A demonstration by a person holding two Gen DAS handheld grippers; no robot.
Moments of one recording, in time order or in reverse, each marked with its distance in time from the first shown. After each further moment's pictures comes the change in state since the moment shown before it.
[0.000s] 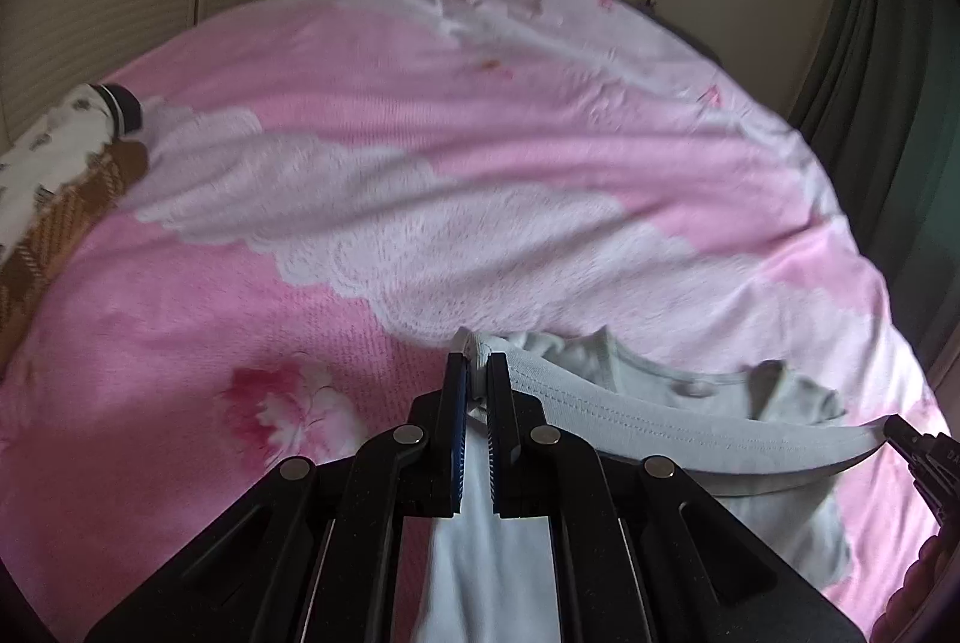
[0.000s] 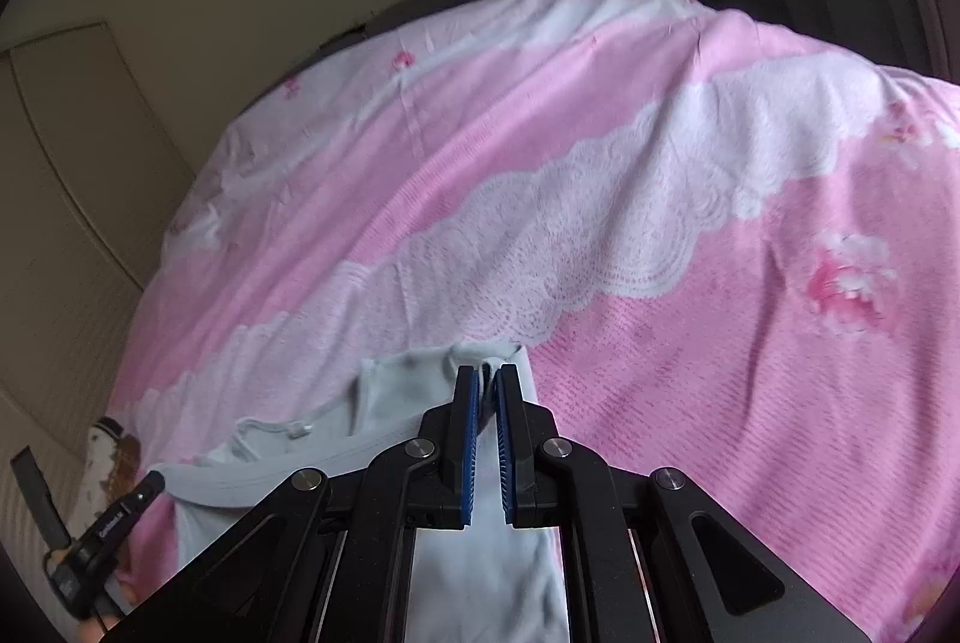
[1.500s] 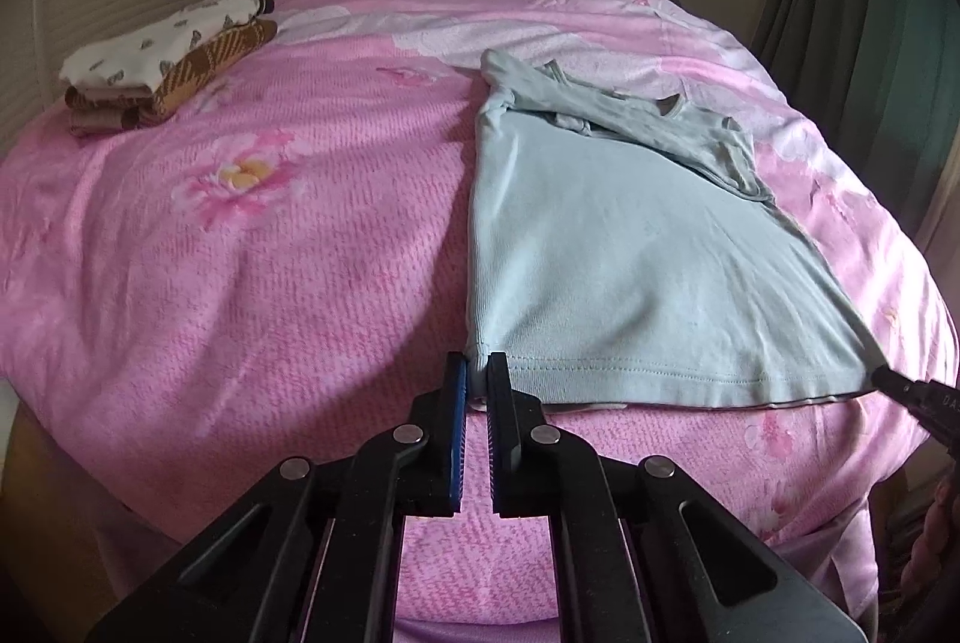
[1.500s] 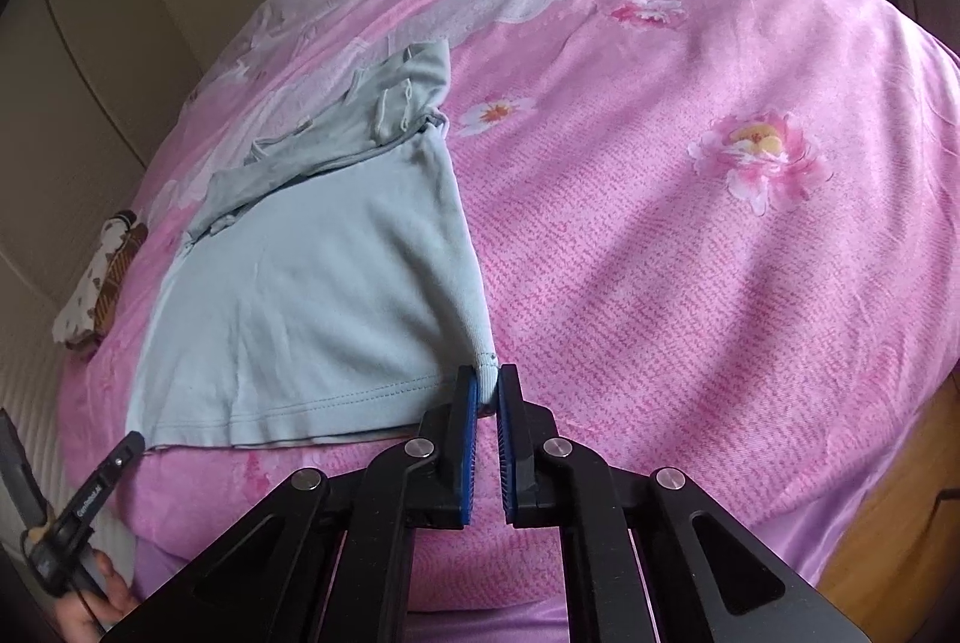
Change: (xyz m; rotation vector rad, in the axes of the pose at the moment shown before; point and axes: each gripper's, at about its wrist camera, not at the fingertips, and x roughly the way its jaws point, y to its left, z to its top) left arm -0.192 0.044 -0.235 0.113 0.057 -0.002; right arm -0.171 -0.063 -0.208 -0.098 0.137 -0.020
